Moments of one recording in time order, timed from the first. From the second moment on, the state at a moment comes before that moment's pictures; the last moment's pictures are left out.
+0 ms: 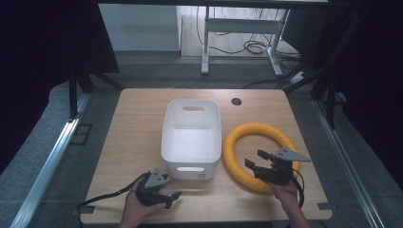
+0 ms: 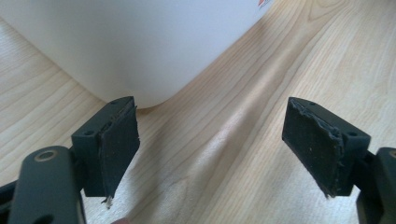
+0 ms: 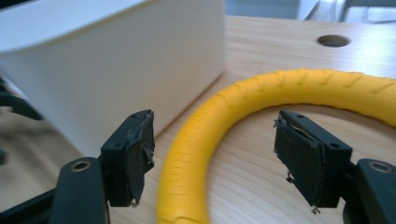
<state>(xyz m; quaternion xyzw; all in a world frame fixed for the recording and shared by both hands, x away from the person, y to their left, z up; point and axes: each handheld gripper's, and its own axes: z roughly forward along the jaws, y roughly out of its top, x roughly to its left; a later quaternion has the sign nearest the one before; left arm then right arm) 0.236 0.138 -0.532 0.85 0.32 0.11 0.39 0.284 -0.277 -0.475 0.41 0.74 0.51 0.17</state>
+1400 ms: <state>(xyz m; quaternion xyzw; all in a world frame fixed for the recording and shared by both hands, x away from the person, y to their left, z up) 0.235 0.139 -0.530 0.86 0.32 0.10 0.39 0.311 -0.249 -0.448 0.34 0.86 0.37 0.09</state>
